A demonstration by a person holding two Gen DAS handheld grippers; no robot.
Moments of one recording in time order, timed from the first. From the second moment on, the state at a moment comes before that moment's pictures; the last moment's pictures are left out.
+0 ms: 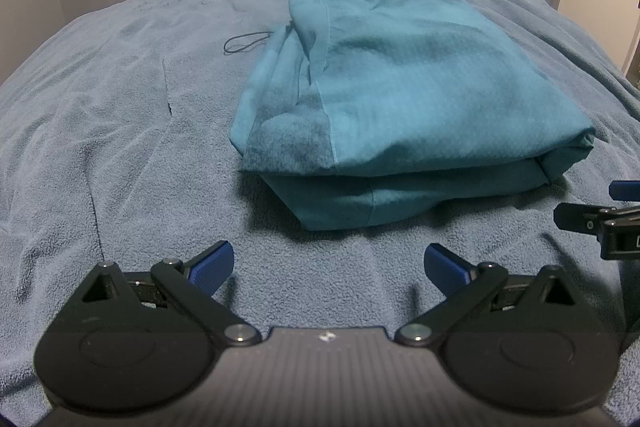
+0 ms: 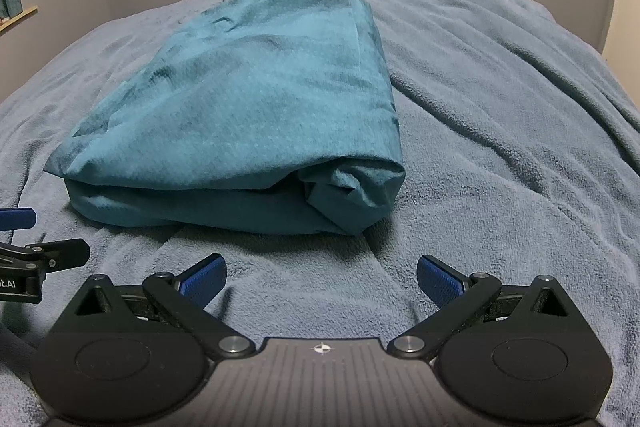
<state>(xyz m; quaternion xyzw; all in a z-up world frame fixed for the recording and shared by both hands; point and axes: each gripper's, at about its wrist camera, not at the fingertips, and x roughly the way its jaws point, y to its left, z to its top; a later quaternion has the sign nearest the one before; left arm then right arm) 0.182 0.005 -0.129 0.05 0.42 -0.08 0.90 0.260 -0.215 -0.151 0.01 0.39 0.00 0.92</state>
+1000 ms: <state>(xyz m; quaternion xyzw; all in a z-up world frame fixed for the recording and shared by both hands) 0.182 0.006 -0.130 0.05 0.42 -0.08 0.90 0.259 -0.217 -0.154 0.01 0.39 0.00 0.92</state>
